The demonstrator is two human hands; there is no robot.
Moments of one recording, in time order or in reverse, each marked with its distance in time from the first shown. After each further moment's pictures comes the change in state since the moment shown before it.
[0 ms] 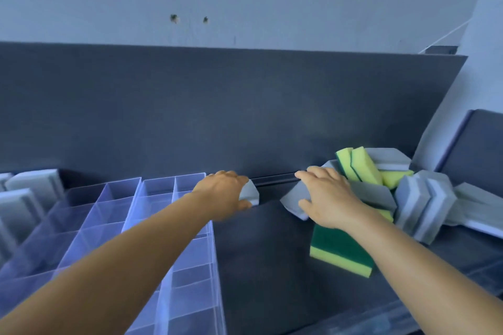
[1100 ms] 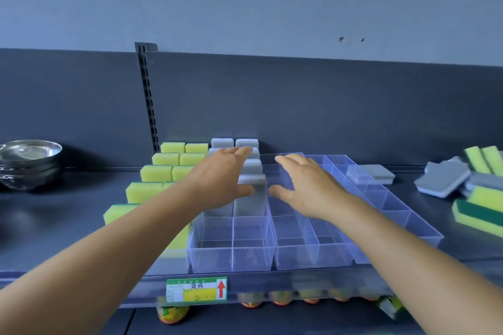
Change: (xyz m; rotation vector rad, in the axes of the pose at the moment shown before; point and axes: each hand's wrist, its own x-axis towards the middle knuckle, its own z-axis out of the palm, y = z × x) left_hand -0.317 -0.225 -0.038 -0.125 0.285 -0.157; right_hand -0.120 -0.359 -0.014 0.227 0.078 -0.394
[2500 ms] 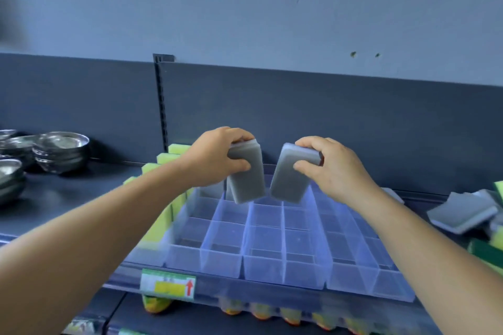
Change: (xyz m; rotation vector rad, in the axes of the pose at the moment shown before) left_hand 0.013 0.041 -0.033 -0.276 0.220 -0.153; right_hand 0.011 0.071 -0.051 0.389 0.227 -0.065
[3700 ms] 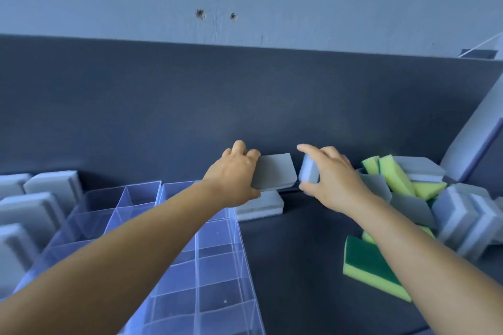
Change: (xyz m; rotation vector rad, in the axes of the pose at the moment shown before) left_hand 0.184 0.165 0.256 0.236 -0.298 0.293; right_hand 0.014 0.269 -0.119 -0.389 0.010 0.394
